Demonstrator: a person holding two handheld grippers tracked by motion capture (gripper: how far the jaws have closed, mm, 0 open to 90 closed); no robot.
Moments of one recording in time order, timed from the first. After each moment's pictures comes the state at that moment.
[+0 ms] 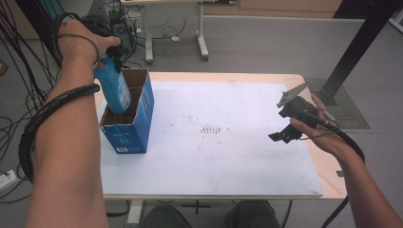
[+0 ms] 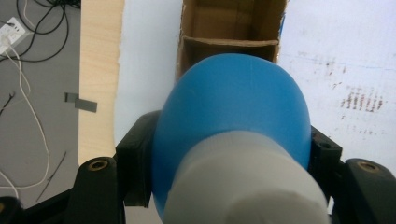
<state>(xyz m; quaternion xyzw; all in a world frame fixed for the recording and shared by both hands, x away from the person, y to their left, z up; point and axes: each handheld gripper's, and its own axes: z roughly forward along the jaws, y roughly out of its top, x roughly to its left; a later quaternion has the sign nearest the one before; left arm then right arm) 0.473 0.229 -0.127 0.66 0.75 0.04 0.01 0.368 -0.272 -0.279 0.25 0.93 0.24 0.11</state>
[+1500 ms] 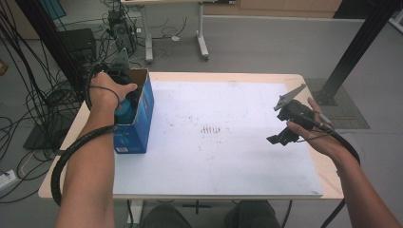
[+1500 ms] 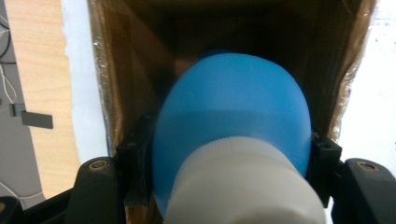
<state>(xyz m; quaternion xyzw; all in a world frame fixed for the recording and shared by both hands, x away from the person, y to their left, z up) 0.475 0.219 -0.256 0.69 0.72 0.02 -0.02 0.370 -0.270 -0.294 0.26 0.93 0.22 0.10</state>
